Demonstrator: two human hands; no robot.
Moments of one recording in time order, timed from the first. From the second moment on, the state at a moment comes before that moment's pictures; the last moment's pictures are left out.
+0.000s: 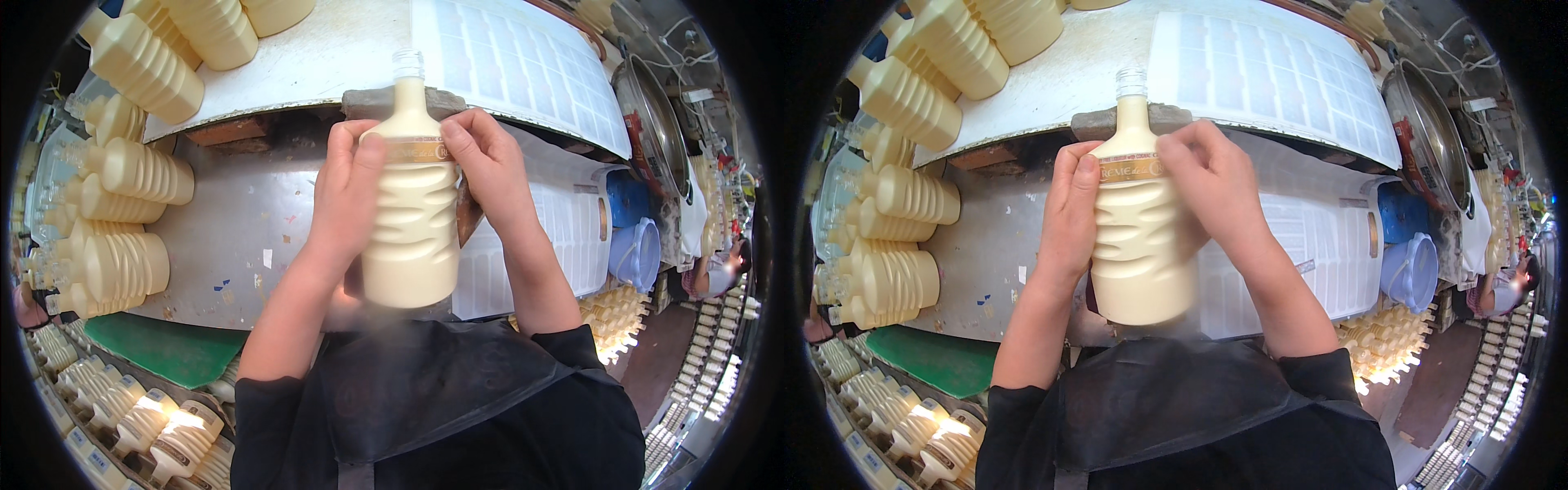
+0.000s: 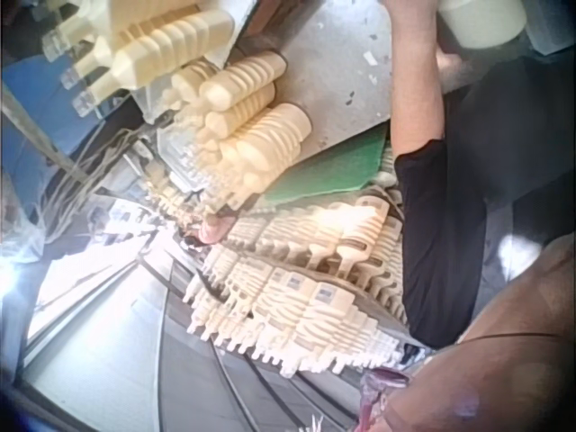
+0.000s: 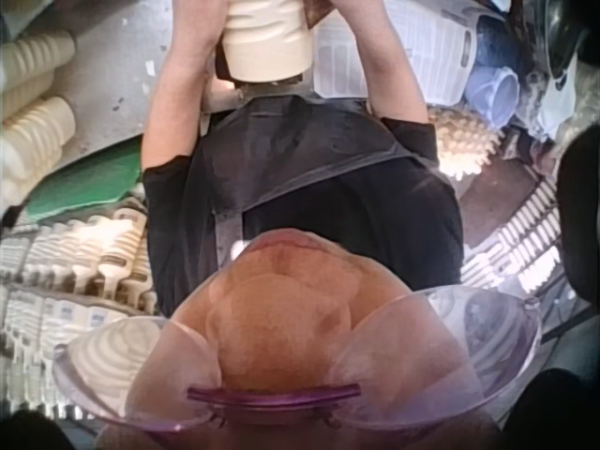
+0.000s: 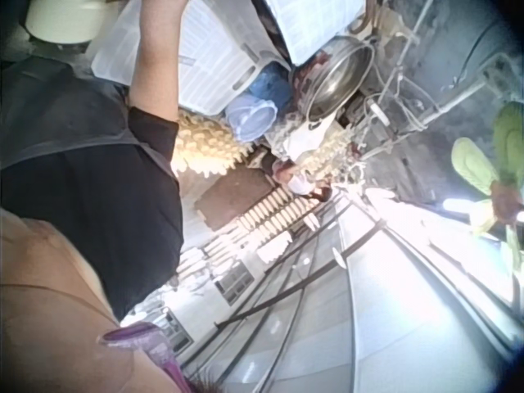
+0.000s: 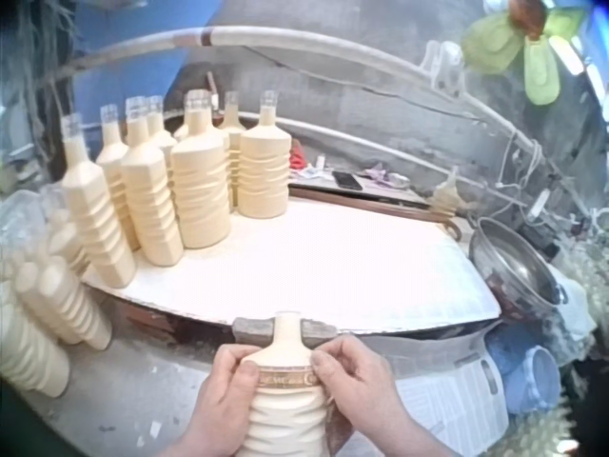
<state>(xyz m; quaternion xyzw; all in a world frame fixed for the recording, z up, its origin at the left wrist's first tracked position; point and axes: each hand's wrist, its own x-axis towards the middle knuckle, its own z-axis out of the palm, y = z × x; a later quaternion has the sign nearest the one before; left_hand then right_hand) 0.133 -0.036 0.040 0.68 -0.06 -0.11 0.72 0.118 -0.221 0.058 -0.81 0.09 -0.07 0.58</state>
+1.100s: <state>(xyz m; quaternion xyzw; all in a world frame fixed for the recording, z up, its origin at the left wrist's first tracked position) 0.125 -0.043 0.051 0.41 0.10 -0.22 0.88 0.079 -0.182 0.114 -0.88 -0.34 -0.28 0.19</state>
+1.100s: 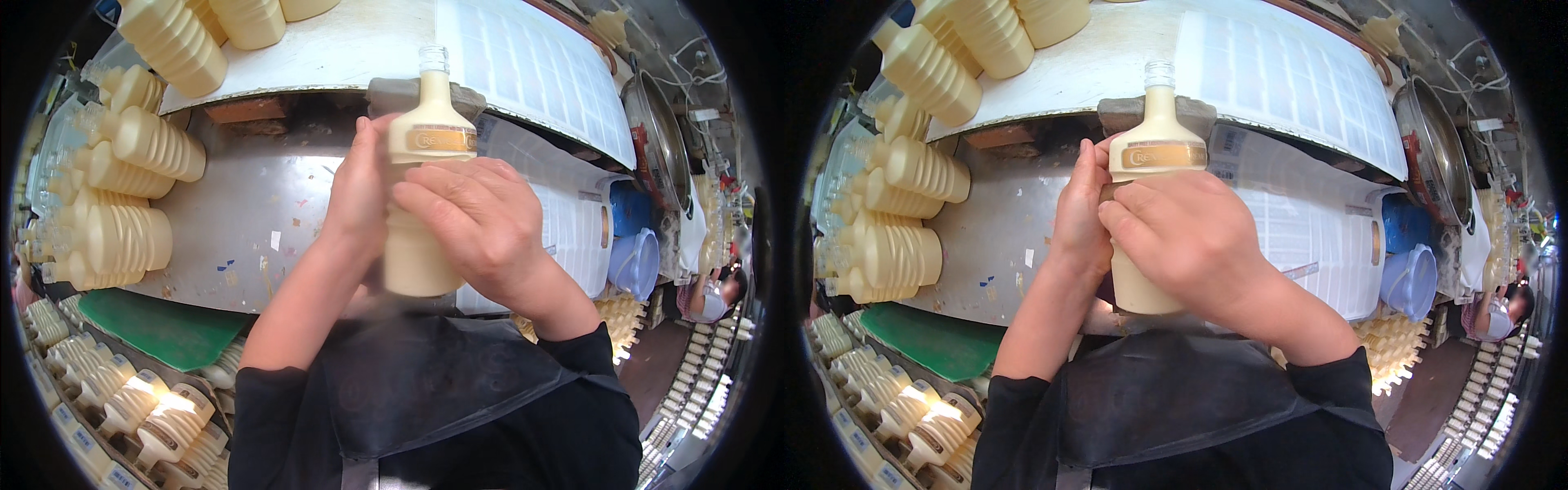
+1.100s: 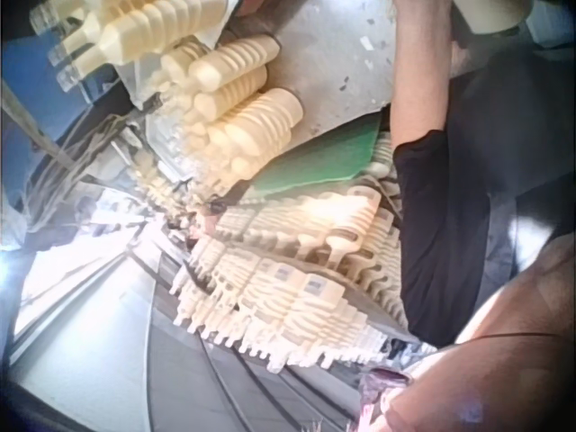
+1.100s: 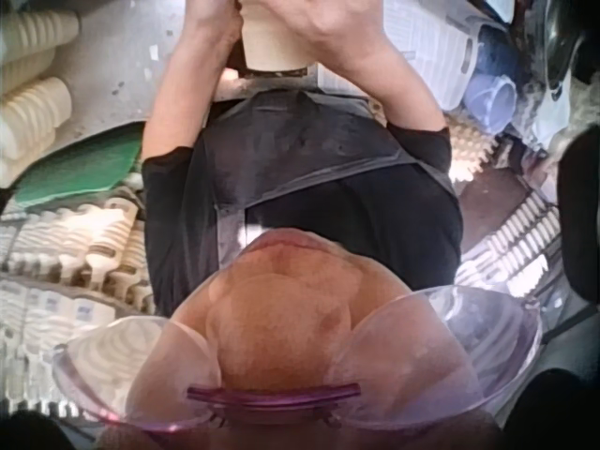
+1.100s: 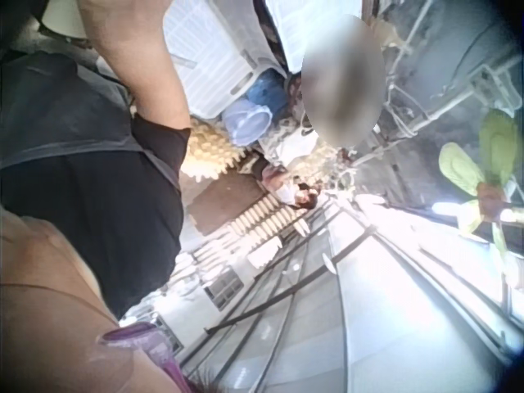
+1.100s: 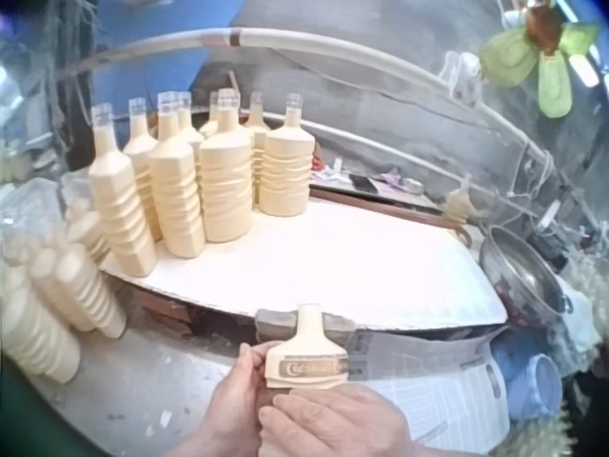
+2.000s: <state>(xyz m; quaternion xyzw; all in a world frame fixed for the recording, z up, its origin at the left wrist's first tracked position) 0.128 -0.050 0.066 0.73 -0.03 -0.12 0.67 0.126 -0.228 0.078 -0.85 0.04 0.05 0.53</state>
